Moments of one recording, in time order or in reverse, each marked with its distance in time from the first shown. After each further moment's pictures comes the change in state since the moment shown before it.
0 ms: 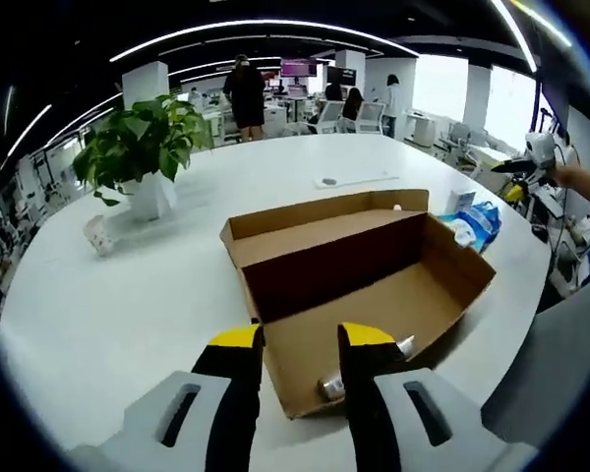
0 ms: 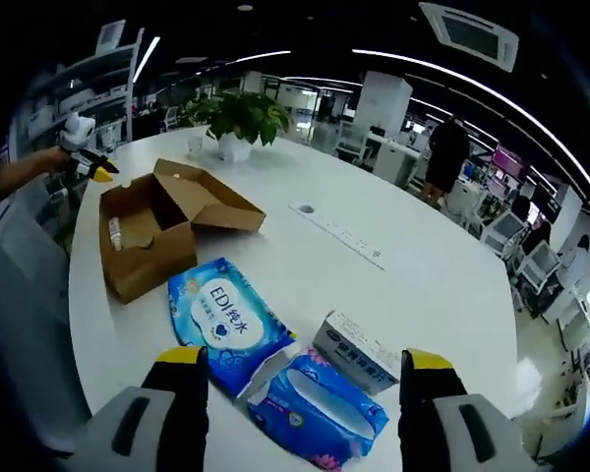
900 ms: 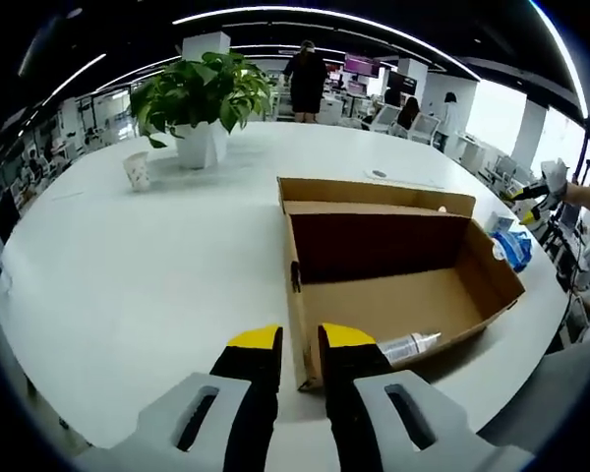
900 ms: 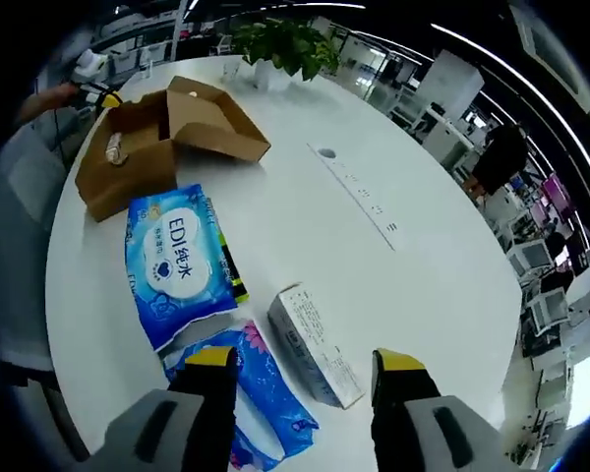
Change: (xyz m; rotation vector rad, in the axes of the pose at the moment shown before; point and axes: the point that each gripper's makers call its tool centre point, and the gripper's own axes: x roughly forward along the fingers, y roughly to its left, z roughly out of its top) left arm -0.005 0.024 -0.045 -0.243 0.022 0.161; right arm 0.052 -0.059 -0.025 -0.270 0.264 0.099
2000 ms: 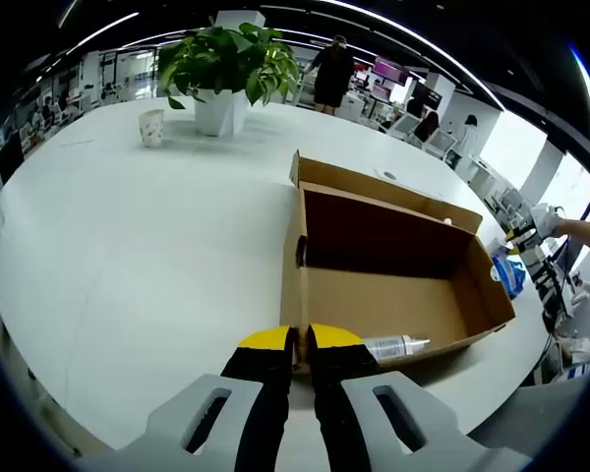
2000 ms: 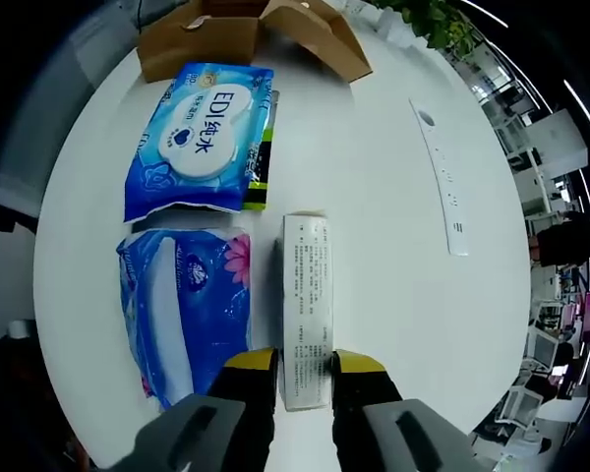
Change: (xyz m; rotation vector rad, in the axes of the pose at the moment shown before) left arm 0.007 -0.001 -0.023 -0.207 0.045 -0.018; right arm 0.051 -0.027 -0.041 -0.496 0.261 0.161
